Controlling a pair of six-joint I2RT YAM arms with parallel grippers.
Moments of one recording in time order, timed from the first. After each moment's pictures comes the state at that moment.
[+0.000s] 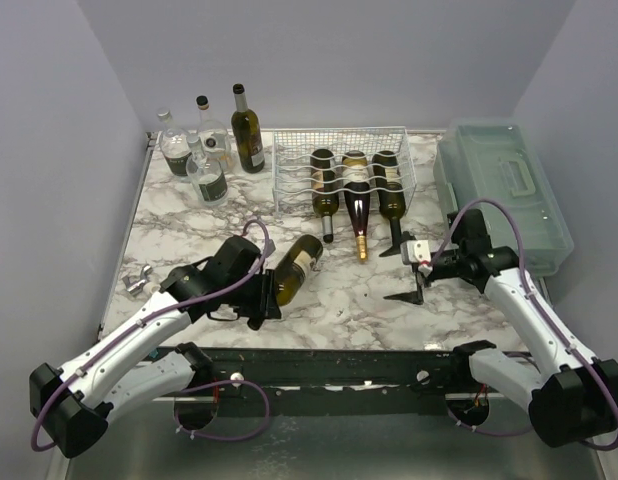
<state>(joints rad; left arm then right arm) -0.72 0.88 0.78 -0.87 0.21 -0.59 0.20 1.00 0.75 -0.68 -1.11 -1.17</state>
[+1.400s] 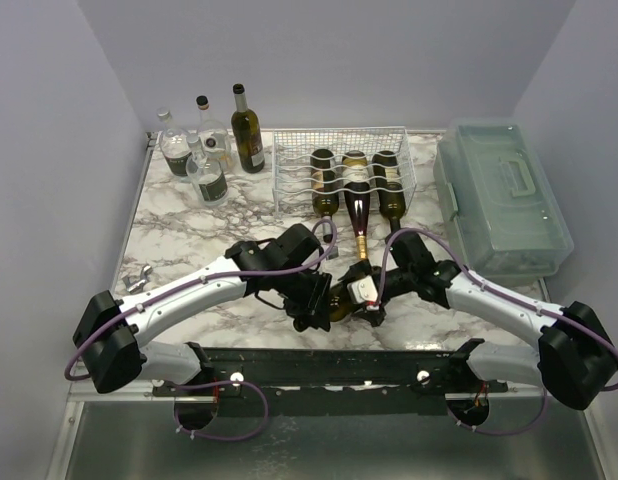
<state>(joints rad) -0.93 1.30 1.01 -0.76 0.51 -0.65 0.67 1.20 0.61 -0.25 -0.84 -1.19</state>
